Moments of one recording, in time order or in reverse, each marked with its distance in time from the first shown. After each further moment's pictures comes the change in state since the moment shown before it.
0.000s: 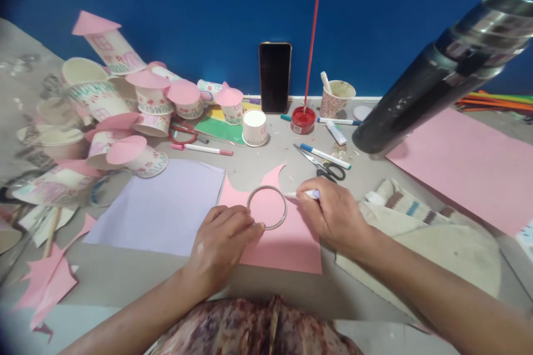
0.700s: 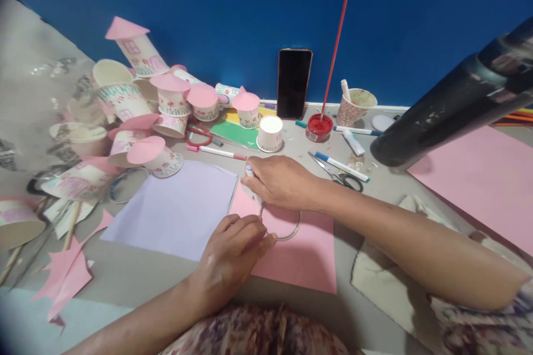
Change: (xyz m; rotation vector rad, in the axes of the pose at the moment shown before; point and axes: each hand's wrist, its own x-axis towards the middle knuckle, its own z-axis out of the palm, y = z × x) left_hand 0.001 0.001 -0.006 0.017 -0.026 0.041; right_hand 0.114 -0.059 0.032 -0.074 -0.559 -0.216
